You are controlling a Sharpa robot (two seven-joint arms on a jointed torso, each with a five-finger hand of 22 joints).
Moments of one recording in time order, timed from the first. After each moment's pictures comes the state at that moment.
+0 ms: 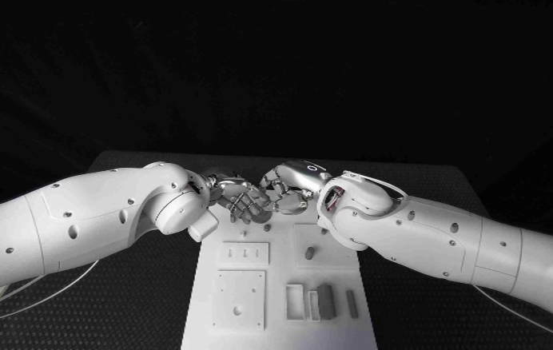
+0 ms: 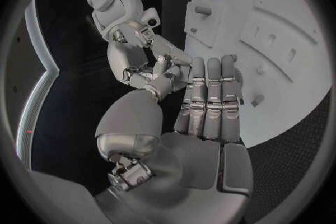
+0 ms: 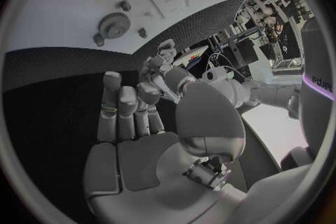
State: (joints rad) left arm 1.48 -0.66 -0.22 1.41 -0.40 -0.14 -0.30; left_hand 0.98 0.05 0.57 -0.26 0.05 0.99 0.12 0.37 0.43 1.28 0.03 0.26 0.37 1.15 0.02 0.38 0.89 0.02 1.07 -0.08 0.21 0.82; right arm 1.18 -0.60 0.06 1.42 -1.57 -0.32 -0.06; right_hand 1.08 -0.07 0.61 -0.29 0.05 0.96 0.10 0.30 0.55 1.21 0.00 1.23 0.88 1.11 -0.11 1.48 0.89 0.25 1.05 0.02 0.90 1.31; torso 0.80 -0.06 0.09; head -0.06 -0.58
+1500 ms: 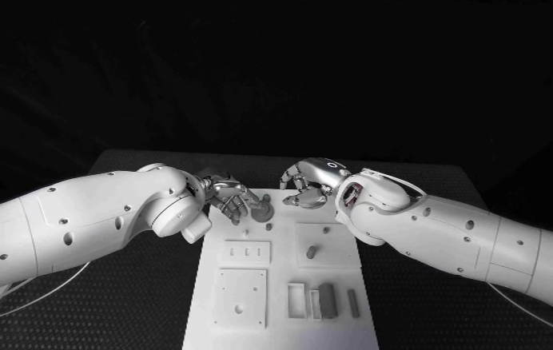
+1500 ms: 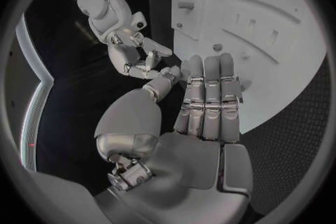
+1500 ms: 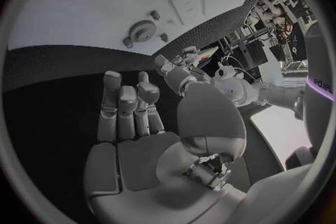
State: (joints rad) left arm 1.48 -0.70 -0.24 1.44 -0.52 -0.18 -0.35; left_hand 0.97 0.04 0.62 -0.26 0.06 1.01 0.13 0.40 0.43 1.33 0.00 0.34 0.46 1.20 -0.01 0.49 0.95 0.02 1.13 -0.11 0.28 0.93; right arm 1.18 -0.65 0.06 1.37 -1.56 -0.33 -0.06; right_hand 1.05 -0.12 0.61 -0.28 0.05 0.93 0.12 0.27 0.54 1.20 0.01 1.22 0.88 1.10 -0.10 1.47 0.88 0.25 1.05 0.02 0.90 1.31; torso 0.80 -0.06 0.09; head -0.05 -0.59
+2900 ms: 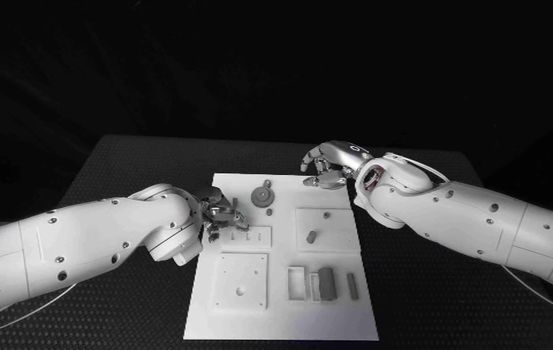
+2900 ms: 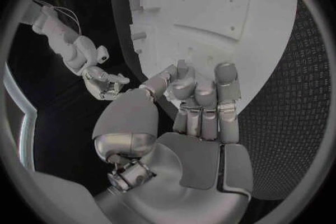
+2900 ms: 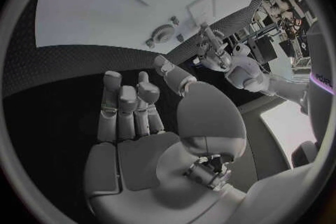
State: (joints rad) left arm 1.38 -0.75 -0.24 1.55 -0.80 -0.23 -0.54; left_hand 0.93 0.01 0.64 -0.26 0.11 1.05 0.10 0.38 0.43 1.32 -0.03 0.98 1.05 1.22 -0.12 1.24 0.96 0.02 1.29 -0.21 0.64 1.31; right arm 1.18 -0.71 0.06 1.36 -1.51 -0.34 -0.07; right_hand 1.05 -0.12 0.61 -0.28 0.05 0.92 0.12 0.27 0.54 1.20 0.01 1.22 0.88 1.10 -0.09 1.47 0.88 0.25 1.05 0.02 0.90 1.31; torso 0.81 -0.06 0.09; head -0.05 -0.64
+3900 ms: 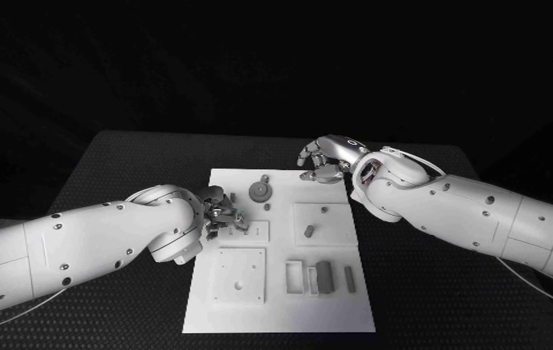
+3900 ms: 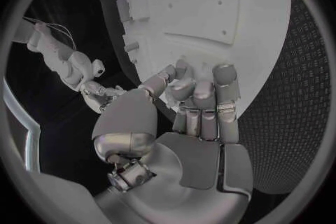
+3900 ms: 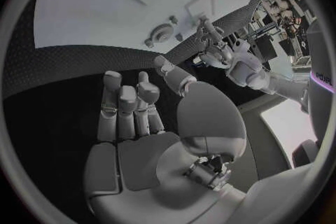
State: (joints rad) left arm 1.36 -0.73 -0.24 1.55 -0.91 -0.22 -0.56; left_hand 0.92 0.00 0.62 -0.25 0.11 1.07 0.08 0.37 0.43 1.35 -0.06 0.97 1.05 1.24 -0.14 1.29 0.91 0.02 1.33 -0.24 0.64 1.31; right arm 1.18 -0.71 0.06 1.36 -1.50 -0.34 -0.07; right_hand 1.05 -0.12 0.62 -0.28 0.05 0.92 0.12 0.27 0.54 1.20 0.01 1.22 0.88 1.10 -0.09 1.47 0.88 0.25 1.05 0.02 0.90 1.31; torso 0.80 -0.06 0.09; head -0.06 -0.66
